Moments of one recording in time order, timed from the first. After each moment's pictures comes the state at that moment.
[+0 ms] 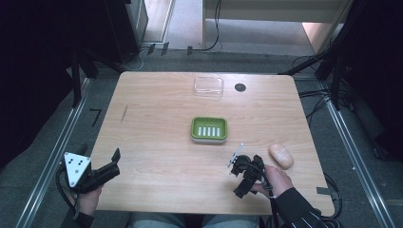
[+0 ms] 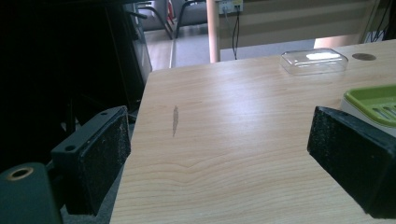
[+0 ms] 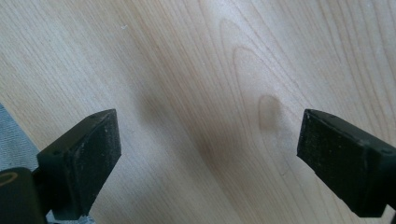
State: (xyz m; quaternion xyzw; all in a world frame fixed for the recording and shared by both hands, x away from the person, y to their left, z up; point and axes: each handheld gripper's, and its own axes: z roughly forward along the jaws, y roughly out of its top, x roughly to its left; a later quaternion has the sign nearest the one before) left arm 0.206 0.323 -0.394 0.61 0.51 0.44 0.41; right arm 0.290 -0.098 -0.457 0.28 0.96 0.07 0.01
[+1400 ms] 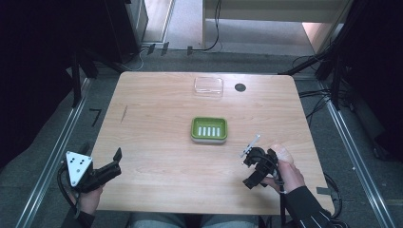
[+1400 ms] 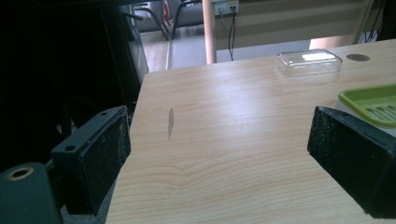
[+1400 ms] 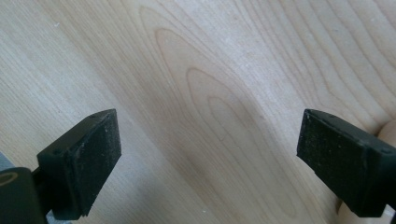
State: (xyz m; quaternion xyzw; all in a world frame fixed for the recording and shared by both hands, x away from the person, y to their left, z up) left arm 0.207 0.321 -0.394 0.62 0.51 0.44 0.41; right arm 0.304 -0.132 -0.444 0.34 0.94 0.09 0.04
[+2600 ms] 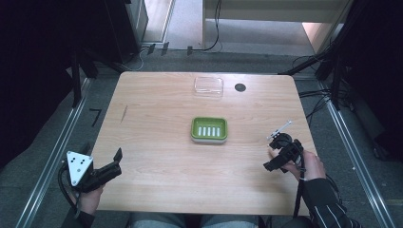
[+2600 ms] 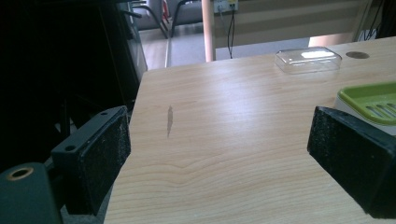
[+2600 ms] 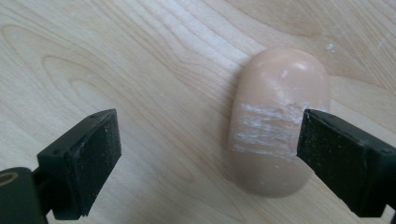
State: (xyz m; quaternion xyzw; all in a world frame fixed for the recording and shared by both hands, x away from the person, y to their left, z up) left arm 0.208 0.321 -0.395 0.62 0.51 0.44 0.41; right arm 0.341 -0.206 -0.441 0.43 0.89 0.11 0.06
